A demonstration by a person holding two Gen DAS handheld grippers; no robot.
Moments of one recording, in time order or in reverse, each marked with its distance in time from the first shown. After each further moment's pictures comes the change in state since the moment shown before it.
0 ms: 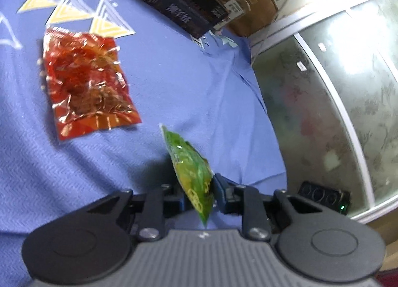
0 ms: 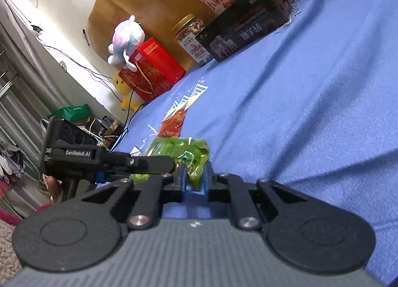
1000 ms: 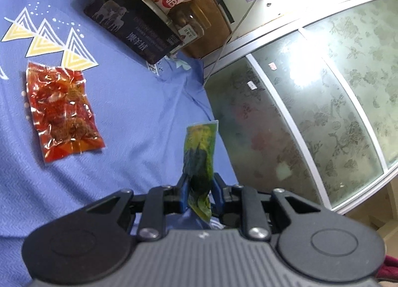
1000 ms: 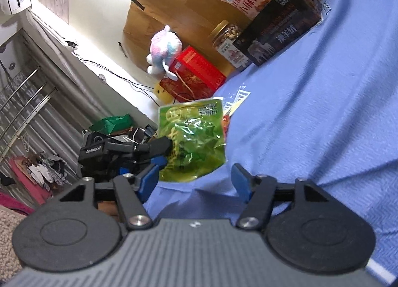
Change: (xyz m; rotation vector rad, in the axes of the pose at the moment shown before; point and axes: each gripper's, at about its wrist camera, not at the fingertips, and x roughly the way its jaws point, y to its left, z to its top) left arm -0.040 -0.006 0.000 0.054 -0.092 -0.232; right arm -0.009 0.008 0.001 0.054 -0.029 0.236
